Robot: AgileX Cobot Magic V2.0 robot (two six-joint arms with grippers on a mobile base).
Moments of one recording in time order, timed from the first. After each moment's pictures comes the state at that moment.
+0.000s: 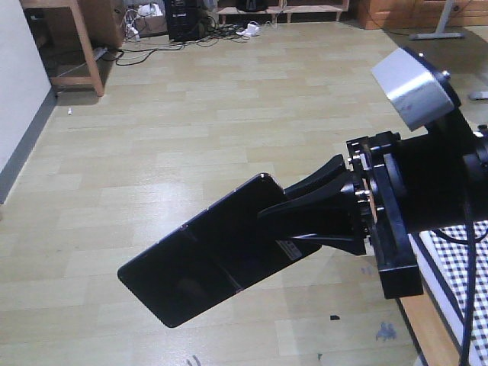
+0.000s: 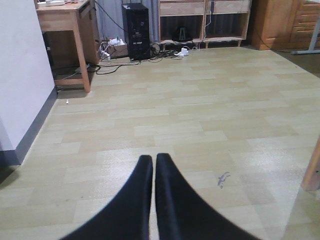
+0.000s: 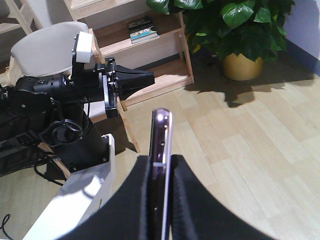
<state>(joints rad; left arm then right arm) 0.04 -0.02 0.03 -0.14 0.28 0.14 0.26 1.22 -1.03 1.21 1.22 -1.24</state>
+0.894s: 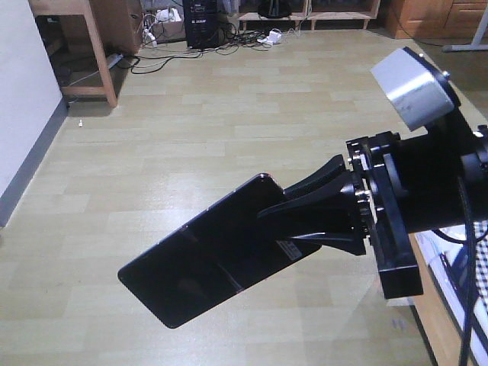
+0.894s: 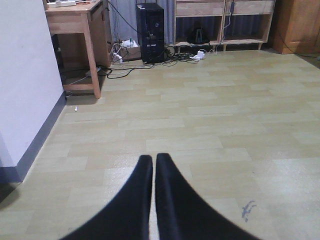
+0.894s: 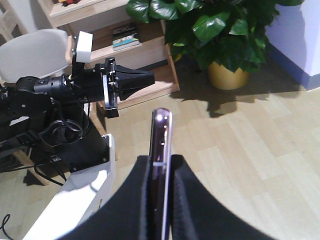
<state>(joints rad) 0.04 -0.02 0.03 -0.14 0.28 0.14 0.26 1.22 -1.03 1.21 1.22 -1.24</state>
